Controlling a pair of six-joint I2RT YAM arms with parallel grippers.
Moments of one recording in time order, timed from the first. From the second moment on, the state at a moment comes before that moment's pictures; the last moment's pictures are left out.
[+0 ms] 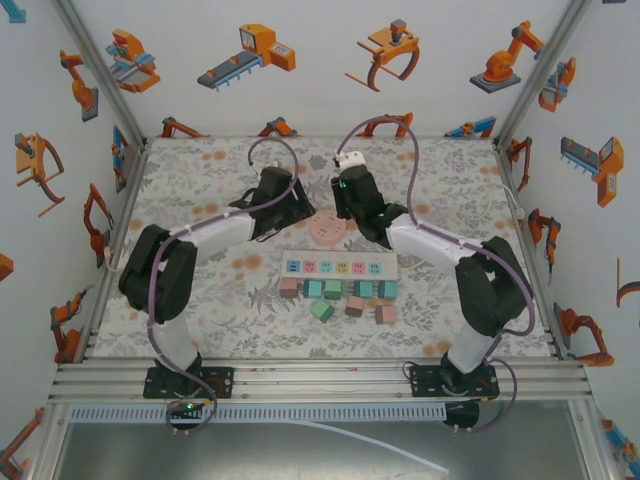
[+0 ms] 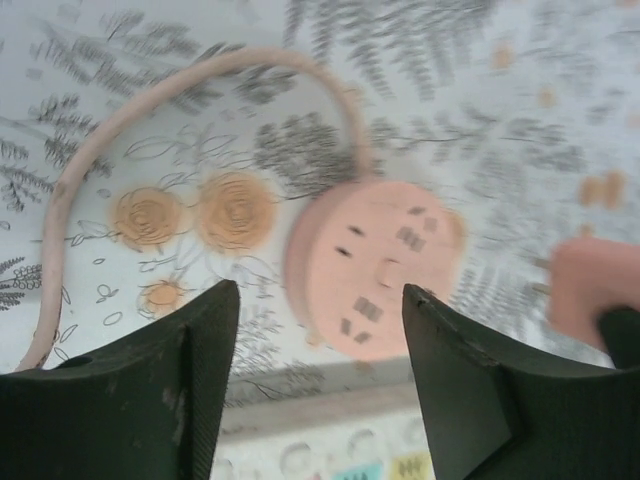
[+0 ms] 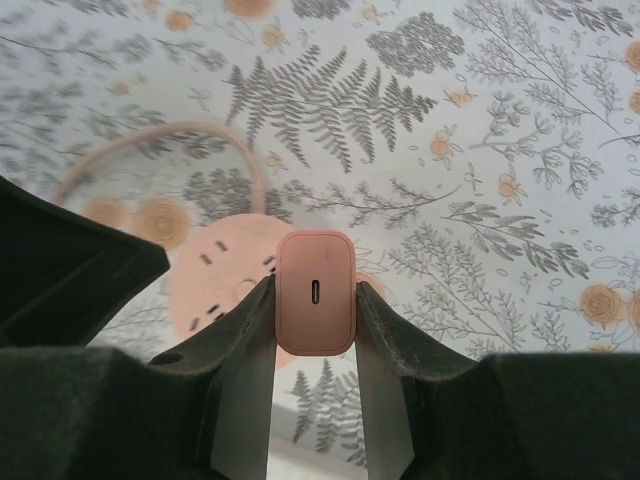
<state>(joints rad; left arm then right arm) -0.60 1.77 1.18 -0.05 -0.09 -0.75 0.65 1.68 1.18 0.00 0.27 0.15</state>
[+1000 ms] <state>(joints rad) -0.70 0.56 0.70 -0.71 0.63 0.27 0.58 0.75 0.54 -0.55 -0.51 0.55</state>
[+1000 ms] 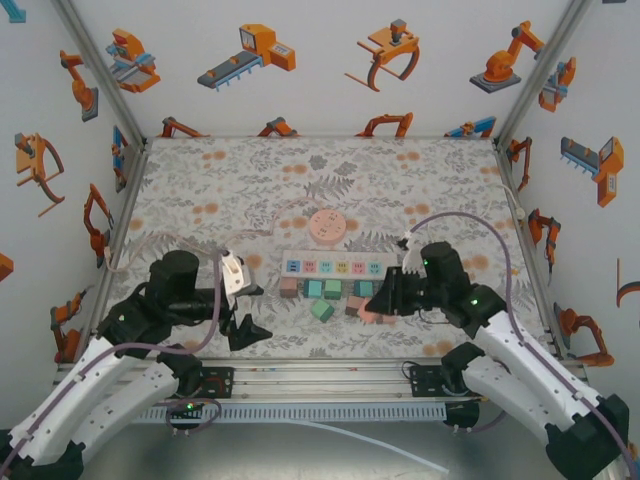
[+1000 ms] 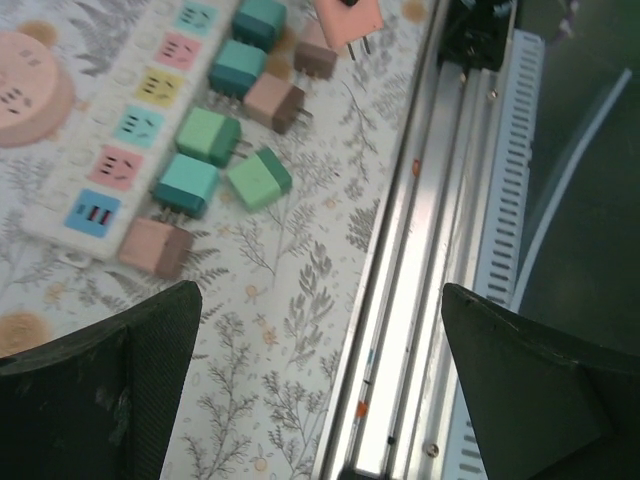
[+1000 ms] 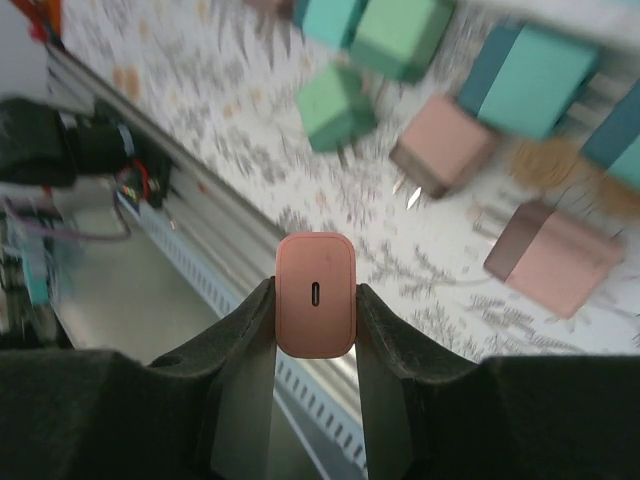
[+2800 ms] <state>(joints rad) -0.67 0.48 0.37 -0.26 -0.60 -0.03 0.35 0.91 0.50 -0.07 0.57 0.23</state>
